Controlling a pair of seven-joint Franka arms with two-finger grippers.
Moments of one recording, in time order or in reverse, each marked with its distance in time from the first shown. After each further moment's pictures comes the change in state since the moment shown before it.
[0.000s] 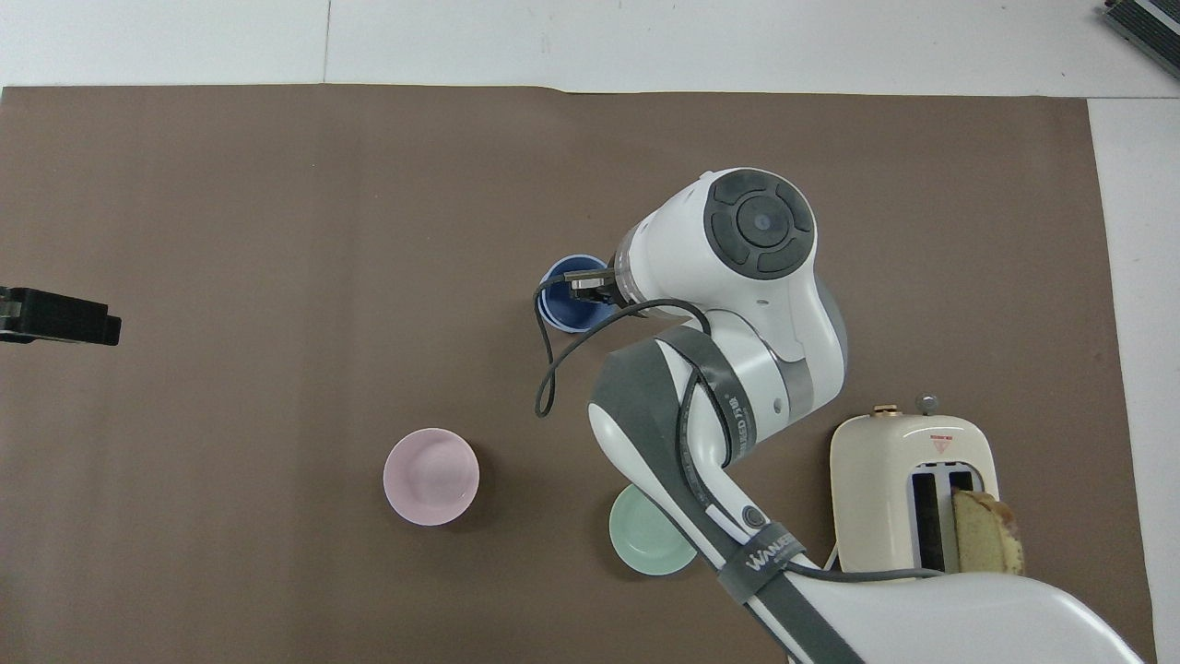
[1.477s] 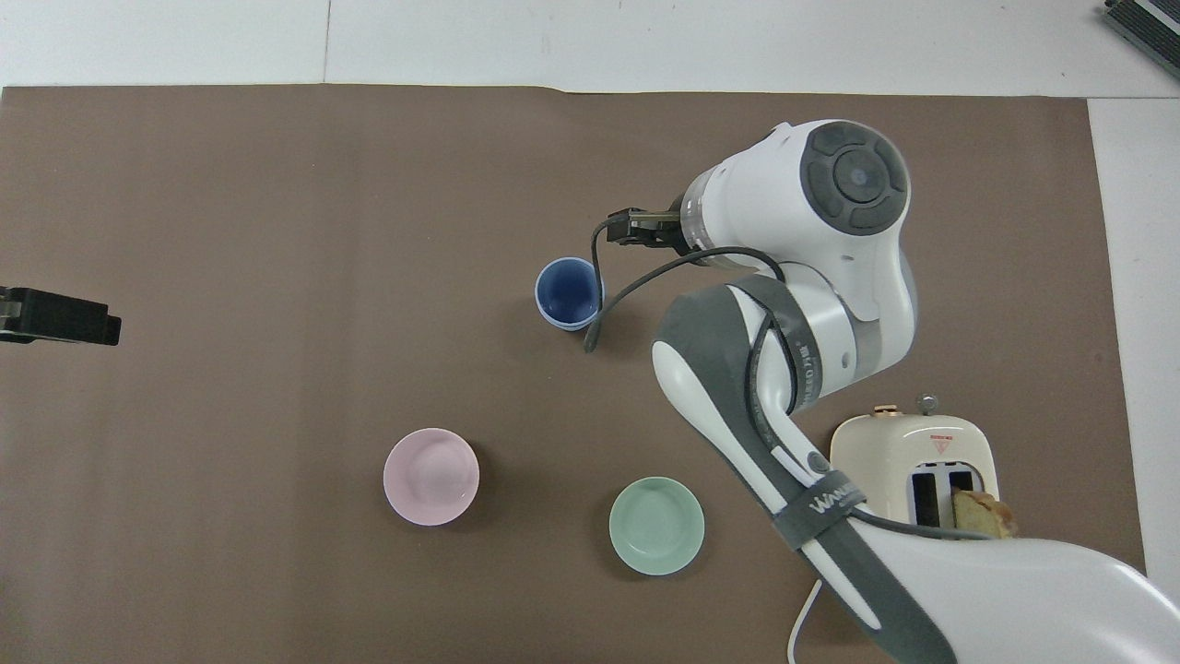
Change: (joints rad) left arm 0.000 0.000 0.000 0.000 0.000 0.000 0.000; right arm -0.076 -0.029 -0.046 0.046 -0.011 -0.004 -0.016
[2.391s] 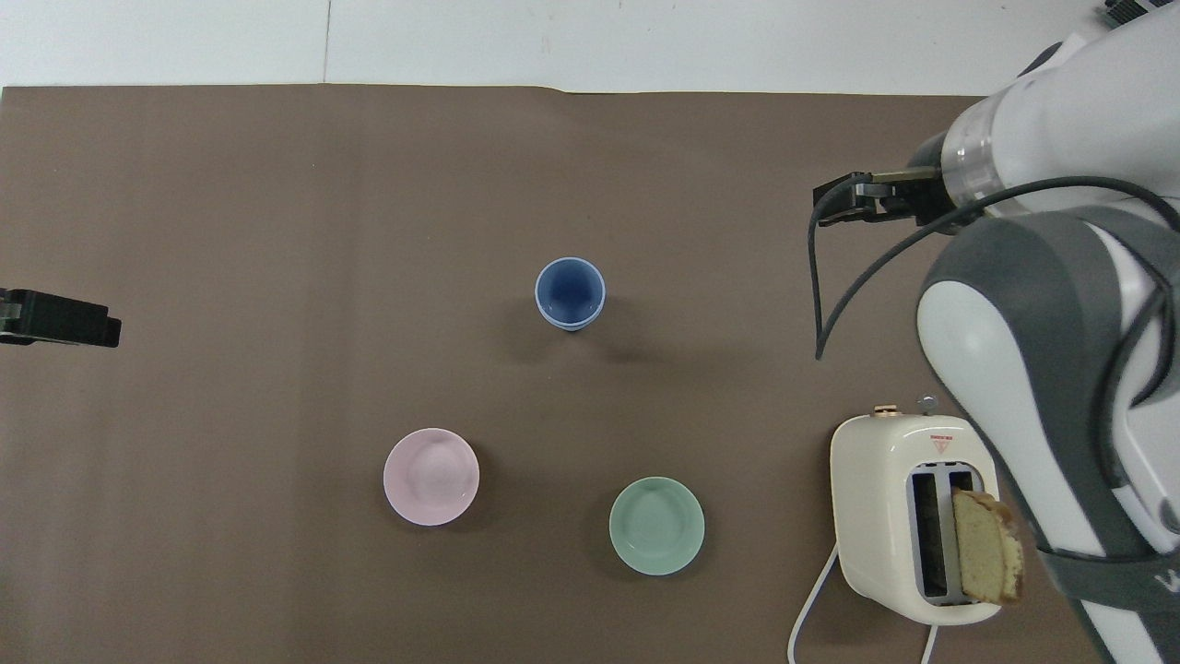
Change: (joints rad) left arm 0.000 0.000 0.001 0.000 0.000 -0.006 0.000; right arm -0.195 -0.167 -0.005 0.108 -0.101 -0.372 -0.235
